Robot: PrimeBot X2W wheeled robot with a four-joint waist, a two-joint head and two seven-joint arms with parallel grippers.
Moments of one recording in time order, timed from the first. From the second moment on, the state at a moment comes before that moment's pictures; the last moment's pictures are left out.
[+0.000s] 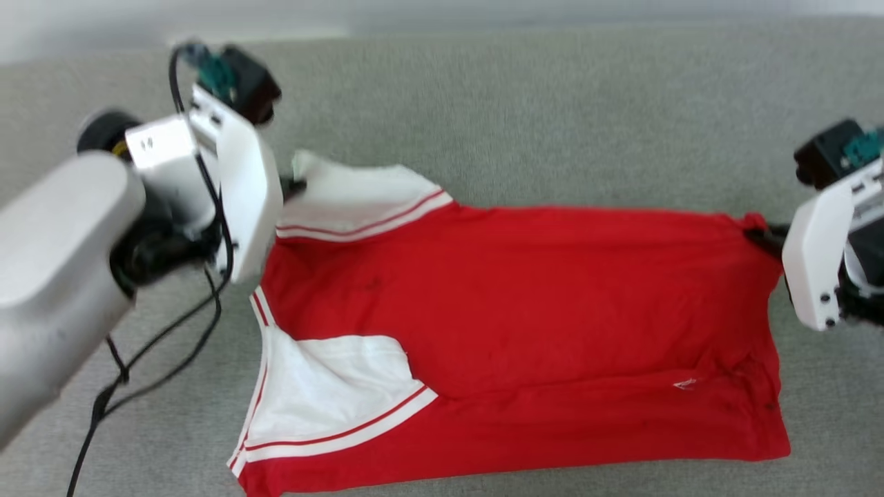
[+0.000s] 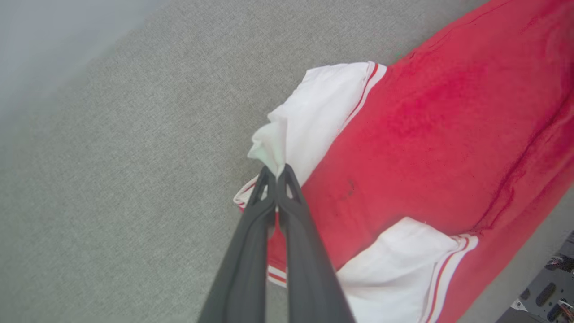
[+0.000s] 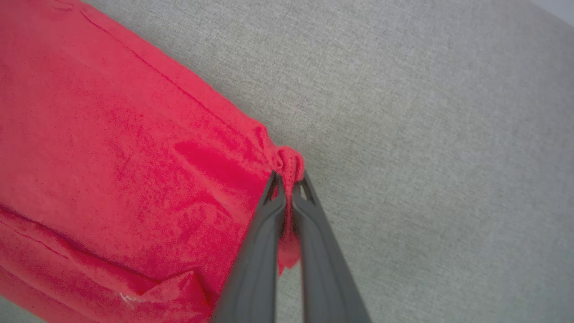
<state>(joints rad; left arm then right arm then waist) -1.12 0.75 -1.06 0.27 -1.09 -0.13 0.61 -0.74 -0.73 0.65 0.28 0.80 0.13 0.63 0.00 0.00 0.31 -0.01</state>
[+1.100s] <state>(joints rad) -0.59 0.88 -1.14 0.10 -1.14 0.04 0.28 -0.31 -0.72 0.60 0.25 0.82 0.13 0.39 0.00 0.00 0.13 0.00</state>
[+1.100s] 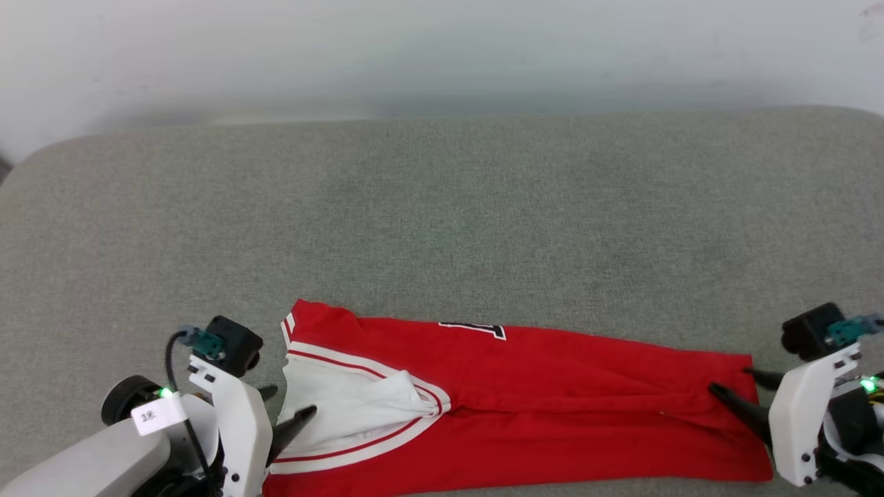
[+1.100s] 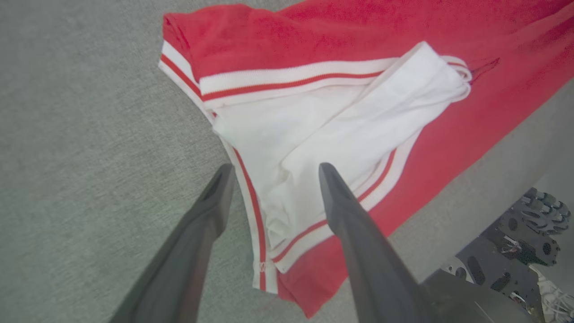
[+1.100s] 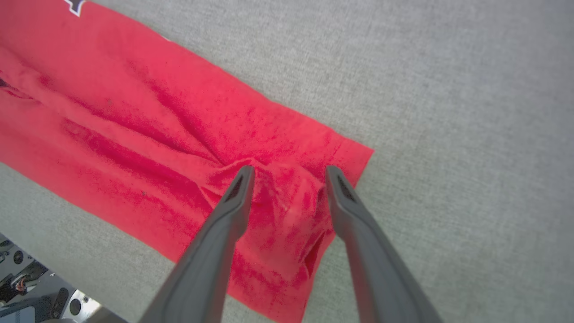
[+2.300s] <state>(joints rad) -0.06 0.47 -0.36 0.00 -0.45 0.34 -0.26 -0.09 -0.56 0.19 0.36 1.13 0.13 0.53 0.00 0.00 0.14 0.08</state>
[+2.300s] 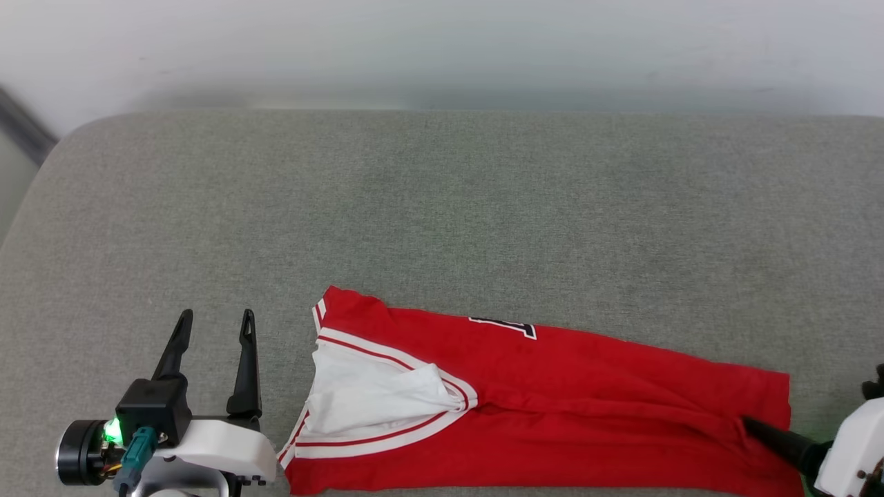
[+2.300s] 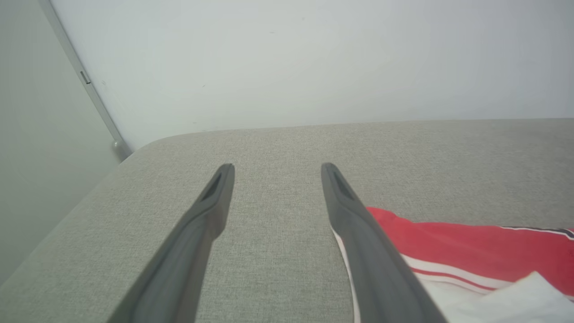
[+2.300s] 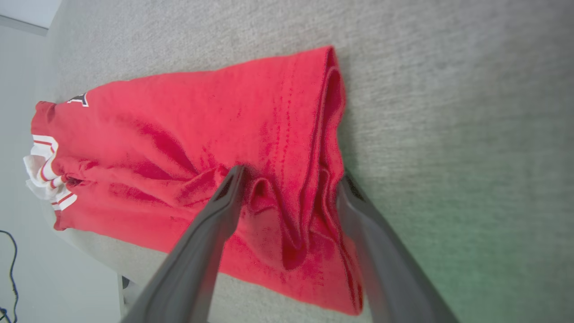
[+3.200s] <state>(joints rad) 0.02 0.17 -0.07 0.03 -0.13 0.11 -0.26 -0.18 -0.63 0.32 0.42 1.22 0.13 0.59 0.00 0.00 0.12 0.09</state>
